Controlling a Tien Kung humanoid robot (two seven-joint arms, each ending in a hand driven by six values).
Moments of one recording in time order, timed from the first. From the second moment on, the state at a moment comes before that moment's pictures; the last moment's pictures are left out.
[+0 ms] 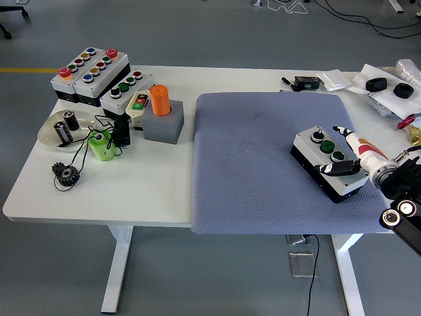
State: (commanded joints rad) left arm -0.14 0.11 -0.33 -0.18 0.27 0.28 0.04; right arm 0.52 -0.41 0.86 1.30 -1.61 -0.17 -0.54
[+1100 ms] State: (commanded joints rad) left arm -0.15 0.11 -0.32 -0.18 0.25 0.28 0.03; right arm 0.60 -0.37 0.82 1.20 -1.85 -0.07 -0.65
